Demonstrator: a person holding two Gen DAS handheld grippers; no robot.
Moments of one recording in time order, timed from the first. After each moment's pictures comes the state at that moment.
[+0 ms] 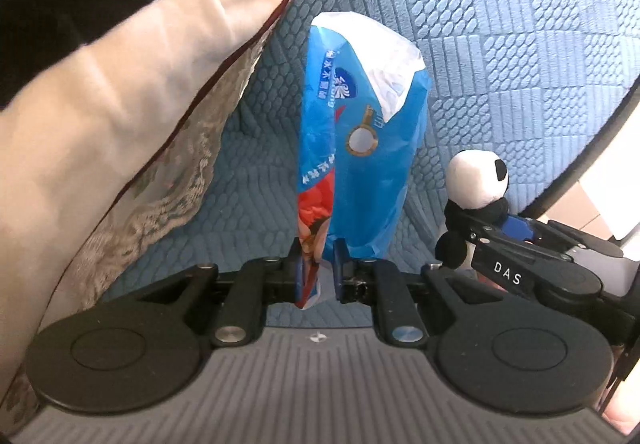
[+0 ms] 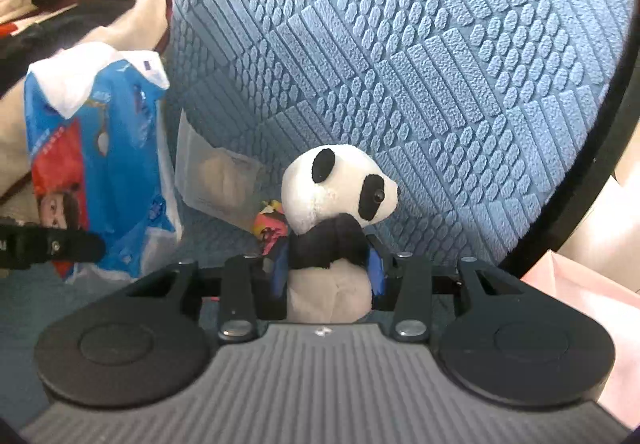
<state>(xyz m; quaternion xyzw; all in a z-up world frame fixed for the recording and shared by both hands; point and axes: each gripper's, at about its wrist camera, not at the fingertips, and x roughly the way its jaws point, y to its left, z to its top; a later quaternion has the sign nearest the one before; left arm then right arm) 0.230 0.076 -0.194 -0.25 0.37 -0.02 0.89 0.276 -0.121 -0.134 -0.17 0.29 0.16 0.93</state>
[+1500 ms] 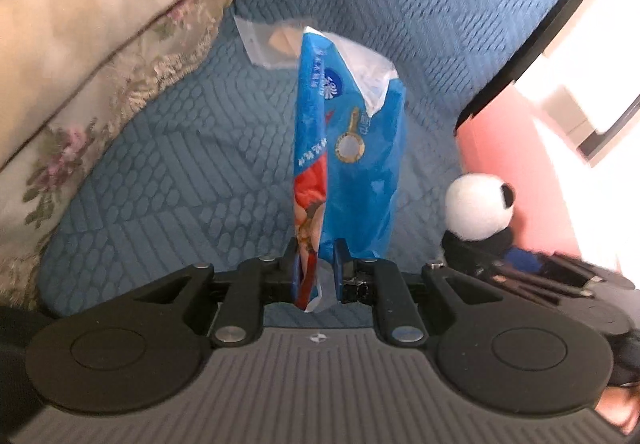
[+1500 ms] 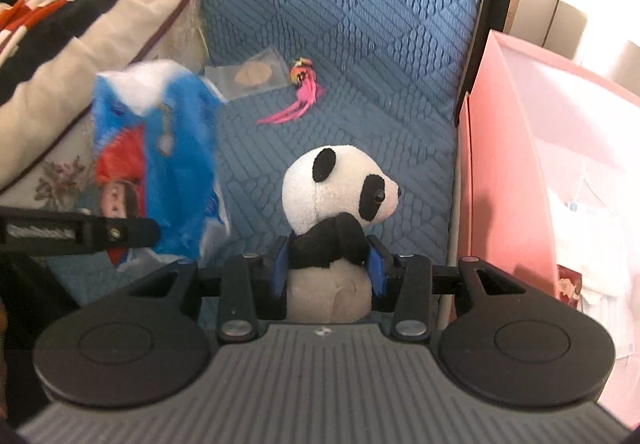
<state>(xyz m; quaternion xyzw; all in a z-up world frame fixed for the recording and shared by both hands) 0.120 0.057 -0.202 -0.21 0.45 -0.06 0.86 0.132 -0.157 -0.157 -0.07 0.40 0.12 0.91</state>
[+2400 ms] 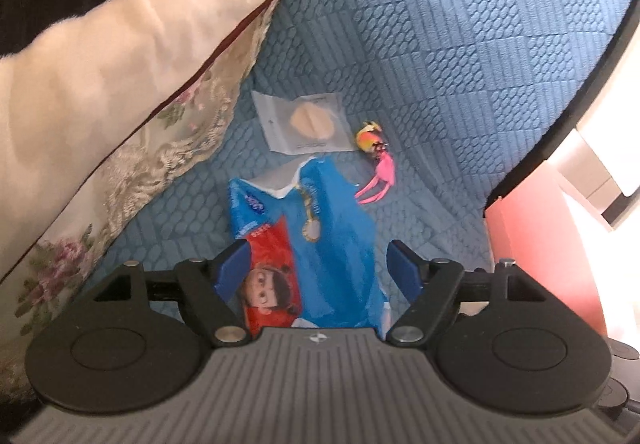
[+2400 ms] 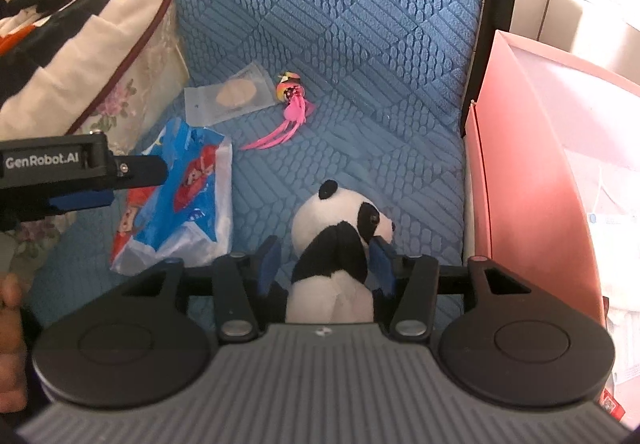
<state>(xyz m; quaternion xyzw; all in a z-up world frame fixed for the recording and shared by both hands) 0.176 0.068 -0.197 -0.22 0.39 -0.01 0.90 0.164 -0.153 -0.171 -0.04 0.39 0.11 0.91</state>
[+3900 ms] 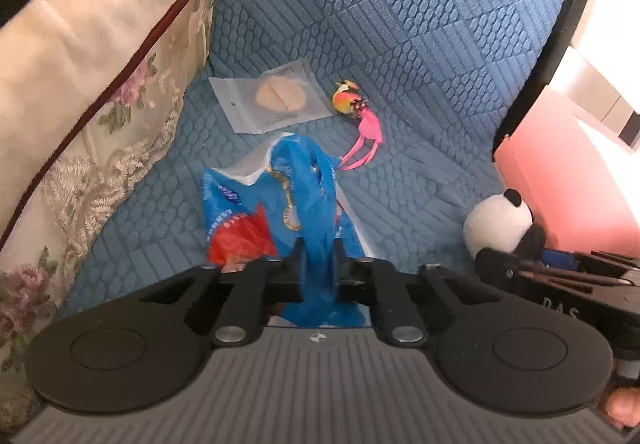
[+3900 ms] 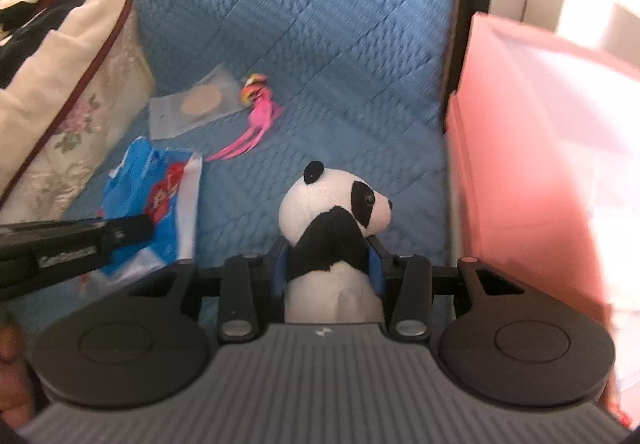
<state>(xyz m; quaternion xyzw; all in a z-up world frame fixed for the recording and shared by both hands) 0.197 0.035 -0.213 -0.12 0.41 -0.03 0.90 0.183 -0.165 -0.187 -0.03 0.38 0.07 0.92</state>
